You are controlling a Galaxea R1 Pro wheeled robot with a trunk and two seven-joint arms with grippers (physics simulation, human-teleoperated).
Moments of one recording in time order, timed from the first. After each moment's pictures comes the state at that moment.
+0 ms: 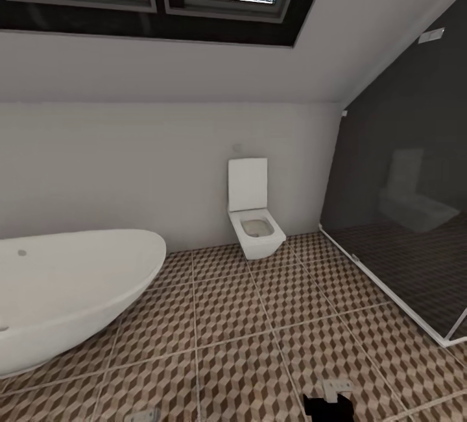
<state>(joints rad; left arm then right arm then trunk) -0.18 -0.03 0.04 -0.55 0.13 0.11 0.11 -0.36 -0.01 0.00 -0.33 0.04 -0.09 -0.09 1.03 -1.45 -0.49</state>
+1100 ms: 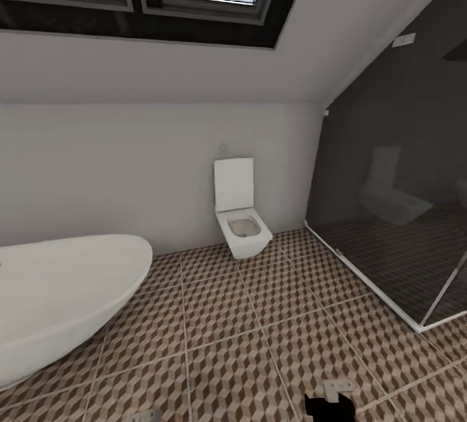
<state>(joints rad) -0.18 -0.03 0.04 -0.55 0.13 0.11 0.11 -0.36 -0.01 0.00 -0.33 0.04 -0.09 -0.09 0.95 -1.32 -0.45</state>
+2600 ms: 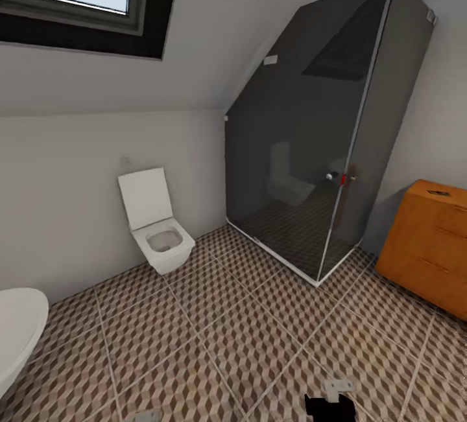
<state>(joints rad) -0.18 -0.03 0.04 -0.54 0.13 0.11 0.11 -0.36 -0.01 -0.01 -0.33 0.04 -0.09 -0.09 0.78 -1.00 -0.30</state>
